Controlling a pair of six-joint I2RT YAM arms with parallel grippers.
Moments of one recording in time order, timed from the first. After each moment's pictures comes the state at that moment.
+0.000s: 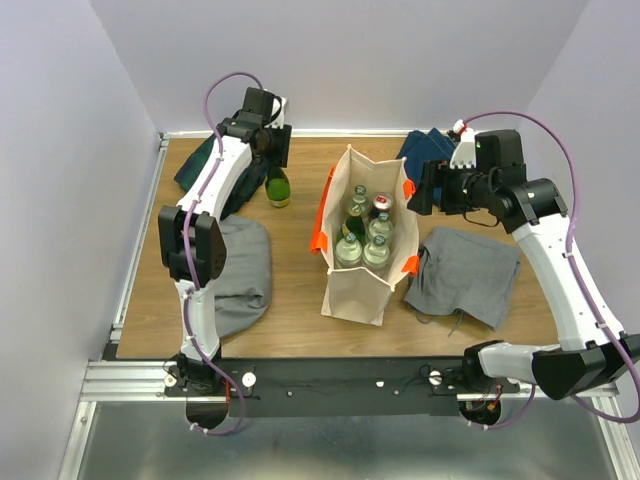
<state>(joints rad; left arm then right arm) -0.25 2.08 2.05 -0.82 0.04 -0.08 0.27 1.27 1.49 -0.94 -0.24 0.19</state>
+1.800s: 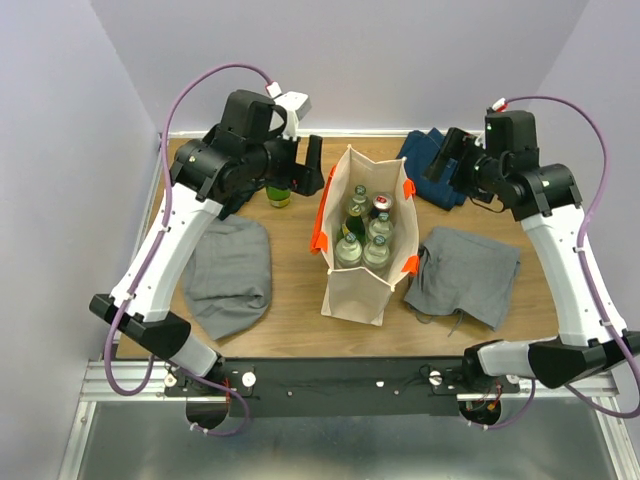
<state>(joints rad) -0.52 1.53 1.99 -1.08 0.18 -0.19 0.27 1.32 1.67 -1.02 0.05 0.53</state>
